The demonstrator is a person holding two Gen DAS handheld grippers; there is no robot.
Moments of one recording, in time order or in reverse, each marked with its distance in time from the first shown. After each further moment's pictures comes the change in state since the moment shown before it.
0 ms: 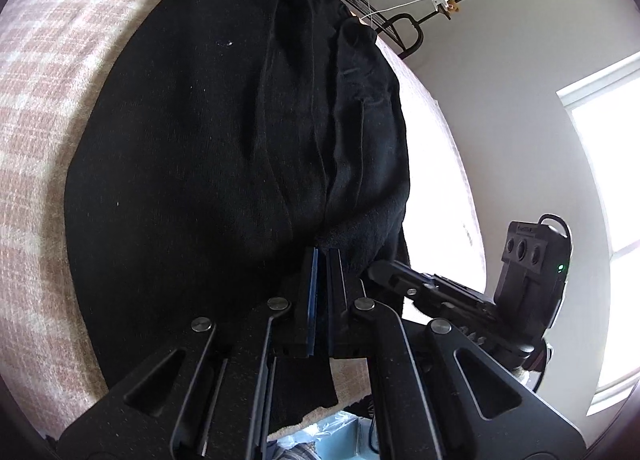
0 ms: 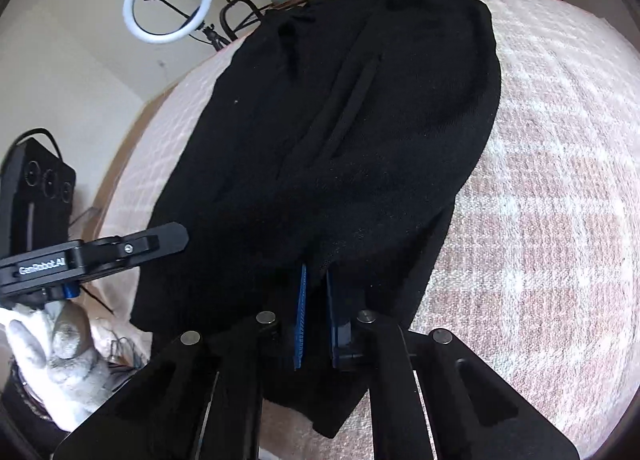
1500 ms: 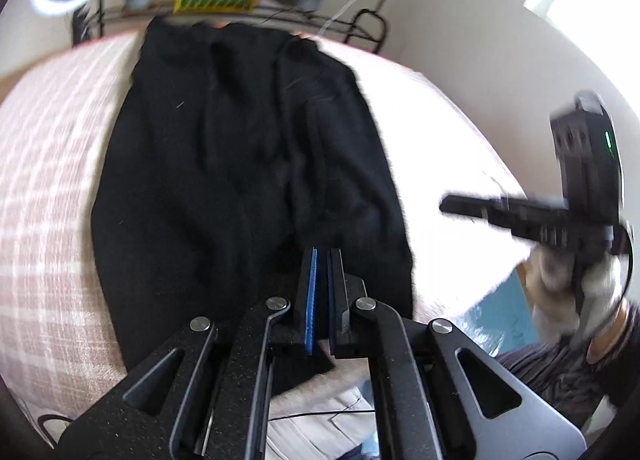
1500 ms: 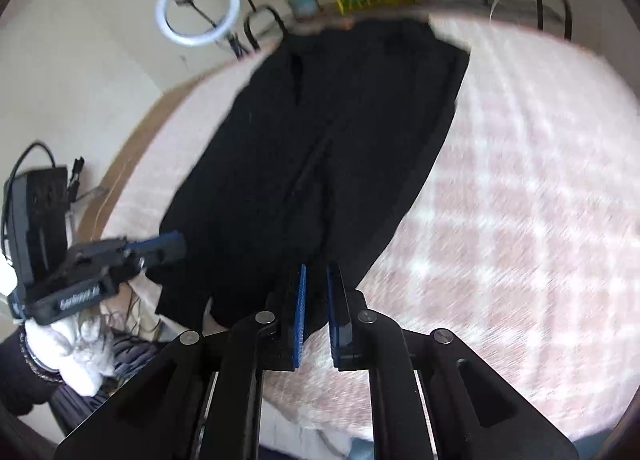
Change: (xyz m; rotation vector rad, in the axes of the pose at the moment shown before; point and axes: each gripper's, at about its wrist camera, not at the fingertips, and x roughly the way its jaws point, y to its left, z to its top) left arm -0.011 -0.081 -0.063 0.416 -0.122 0.217; right arm -0.083 -0.021 -0.005 -0.147 -0.107 -0.052
